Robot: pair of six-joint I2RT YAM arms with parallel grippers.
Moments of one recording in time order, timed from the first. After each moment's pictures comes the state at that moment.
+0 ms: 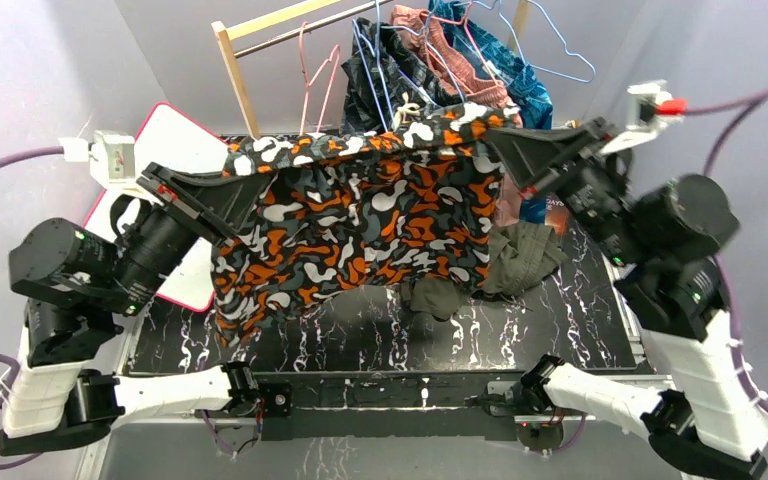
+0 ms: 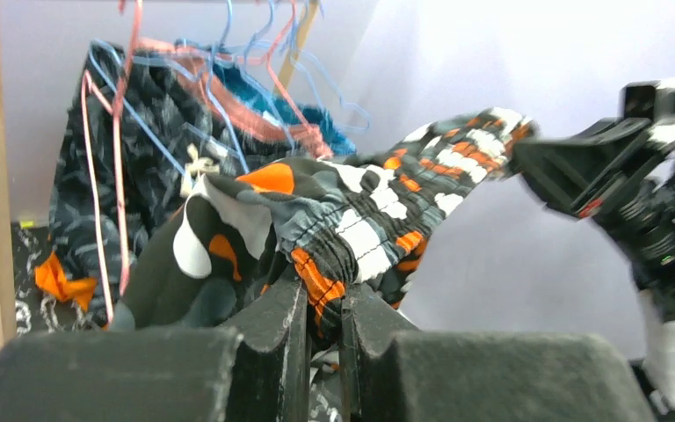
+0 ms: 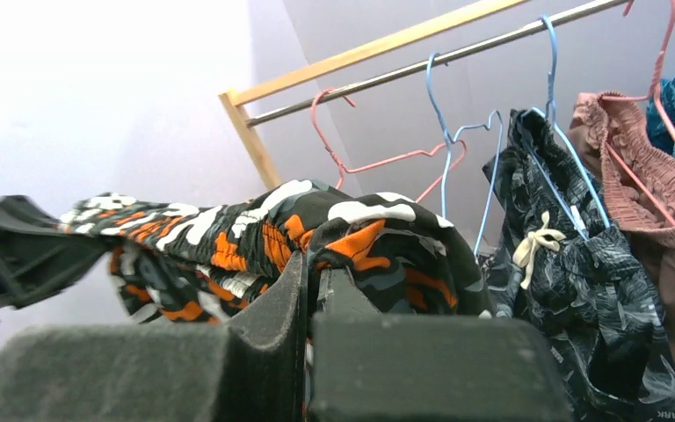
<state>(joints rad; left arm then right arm) -1.13 0.87 1.73 -0.63 -0.51 -0.32 0.77 0.96 1.66 -0.41 0.08 0.40</state>
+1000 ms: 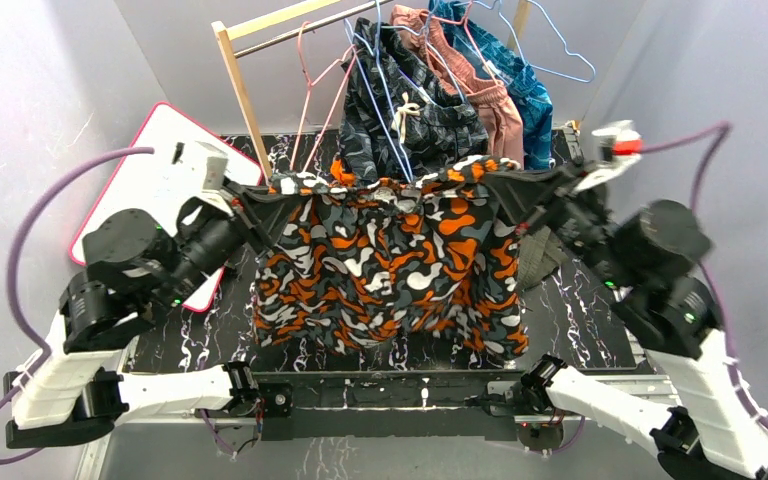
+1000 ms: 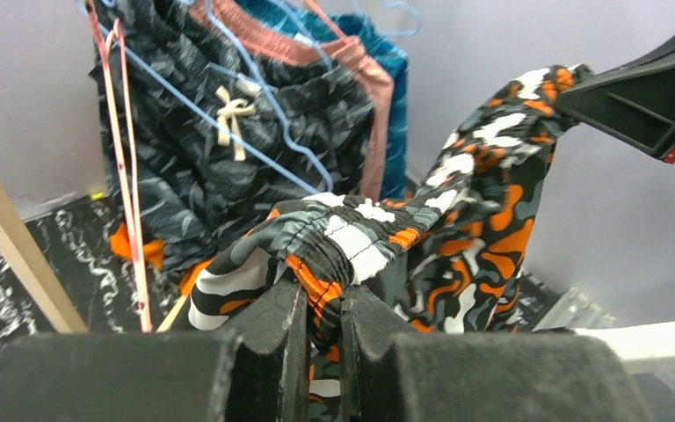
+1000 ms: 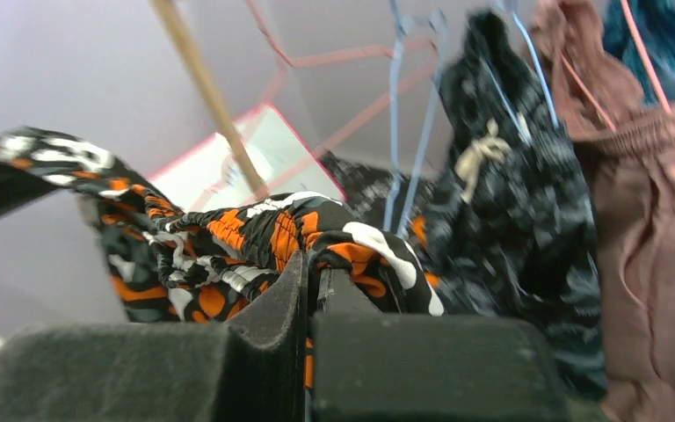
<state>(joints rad) -1.13 0.90 1.67 -0.69 -0.44 -0.17 0.77 0.79 1.49 -0.45 0.03 0.30</state>
